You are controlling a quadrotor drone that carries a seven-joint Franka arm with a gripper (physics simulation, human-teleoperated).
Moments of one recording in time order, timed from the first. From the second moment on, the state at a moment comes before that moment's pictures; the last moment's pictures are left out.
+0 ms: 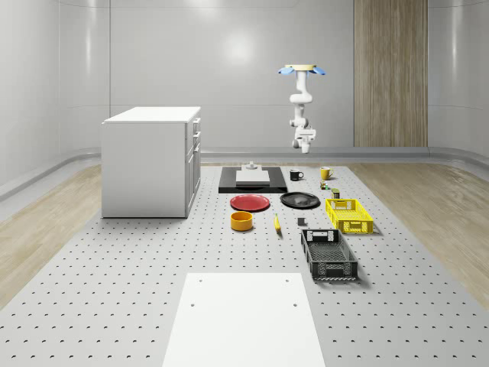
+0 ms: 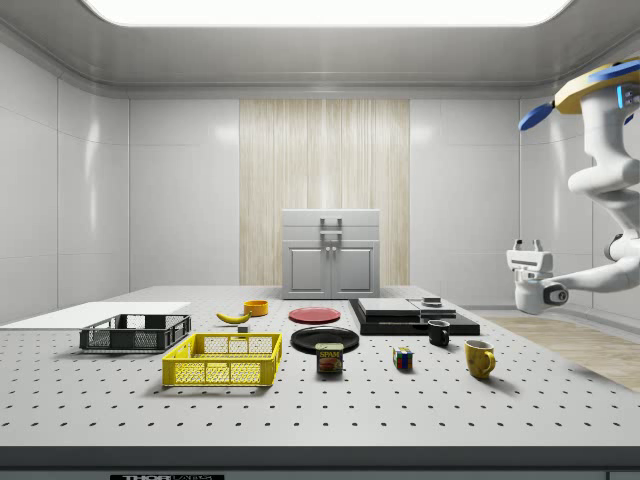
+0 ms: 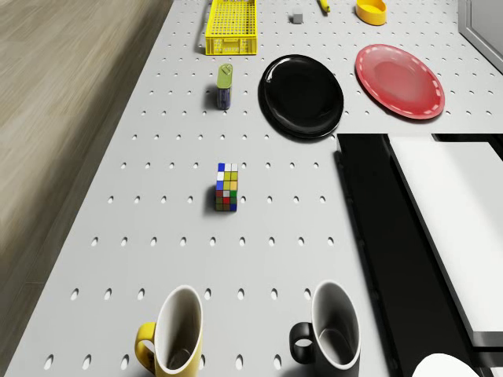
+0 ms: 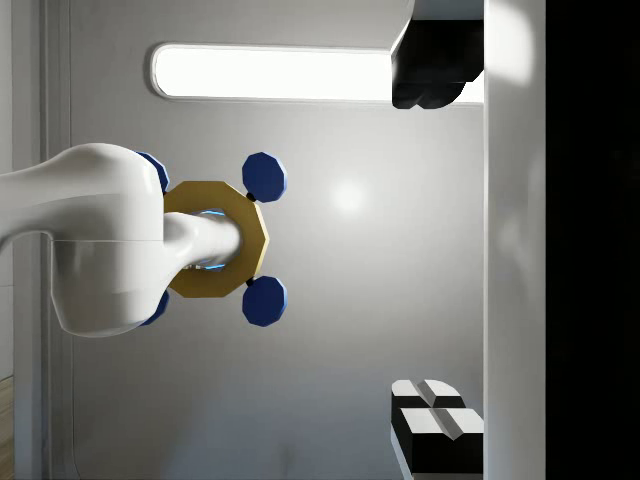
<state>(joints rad) -0.01 -0.71 0.01 -2.05 0.00 1.37 0.78</state>
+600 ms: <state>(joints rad) -0.01 -0.72 0.02 -2.05 -0.02 1.38 0.78</state>
